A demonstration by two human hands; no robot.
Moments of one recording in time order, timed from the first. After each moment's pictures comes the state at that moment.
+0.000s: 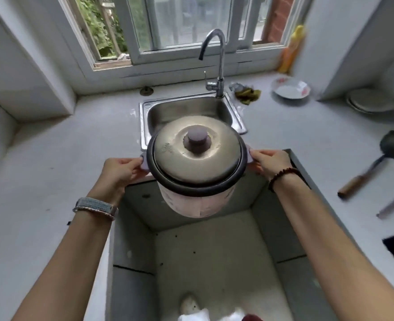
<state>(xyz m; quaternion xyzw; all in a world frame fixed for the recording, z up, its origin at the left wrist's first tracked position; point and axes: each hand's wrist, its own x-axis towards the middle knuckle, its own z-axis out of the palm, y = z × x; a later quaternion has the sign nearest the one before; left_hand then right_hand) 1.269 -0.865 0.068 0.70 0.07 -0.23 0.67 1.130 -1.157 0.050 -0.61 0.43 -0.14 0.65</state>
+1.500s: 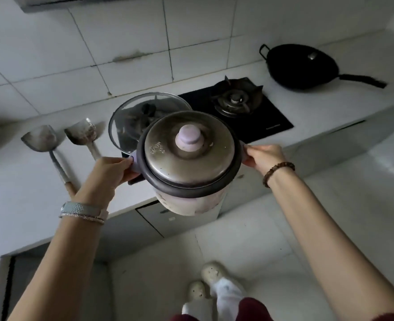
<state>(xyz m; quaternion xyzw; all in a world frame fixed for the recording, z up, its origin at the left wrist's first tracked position) 0.901 -1.278 0.084 0.55 -0.53 -0.60 0.24 0.624 -1.119 0.044 -0.07 0.73 -0.60 0.32</state>
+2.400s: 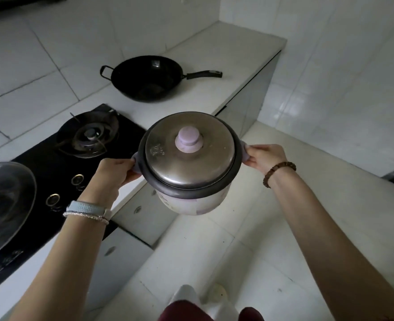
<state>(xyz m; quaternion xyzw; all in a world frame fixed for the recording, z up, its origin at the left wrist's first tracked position) 0.517 -1.118 0.056 0.39 -0.61 -0.68 0.07 0.383 -0.832 0.065 0.15 0.70 -0.68 0.15</state>
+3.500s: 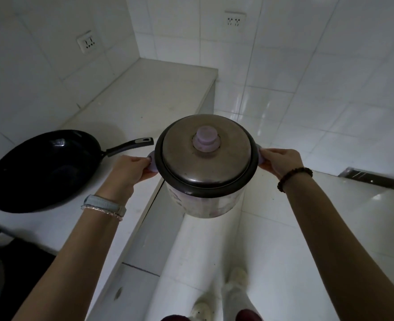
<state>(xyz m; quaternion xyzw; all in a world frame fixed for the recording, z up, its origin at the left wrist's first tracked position) 0.076 -1.038 0.081 0.27 -0.72 -0.64 -0.05 0.063 -0.724 0.094 0.27 0.66 -0.70 0.03</state>
